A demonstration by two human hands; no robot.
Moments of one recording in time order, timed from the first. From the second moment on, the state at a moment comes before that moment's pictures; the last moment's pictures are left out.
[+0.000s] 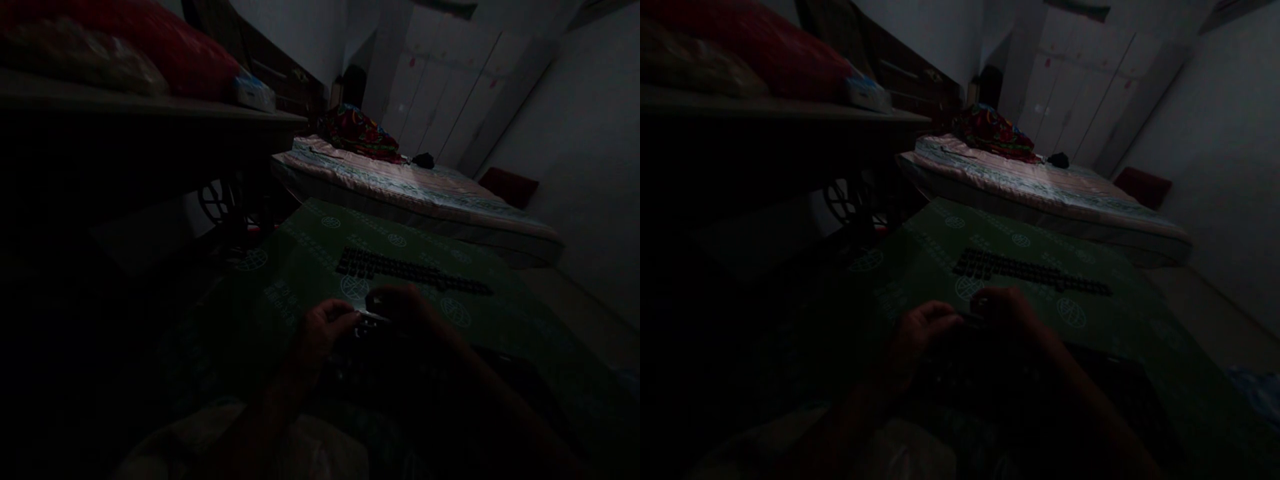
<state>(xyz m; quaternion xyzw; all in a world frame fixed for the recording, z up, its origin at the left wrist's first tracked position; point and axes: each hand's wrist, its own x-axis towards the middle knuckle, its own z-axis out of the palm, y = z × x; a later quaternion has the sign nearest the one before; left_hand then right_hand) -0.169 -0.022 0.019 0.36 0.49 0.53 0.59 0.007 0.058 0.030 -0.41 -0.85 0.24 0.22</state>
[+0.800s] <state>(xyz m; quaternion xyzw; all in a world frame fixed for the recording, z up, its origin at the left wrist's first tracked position) -0.166 -0.022 0.025 0.44 0.56 0.48 0.51 0.024 0.158 -0.023 -0.59 -0.78 0.15 0.15</state>
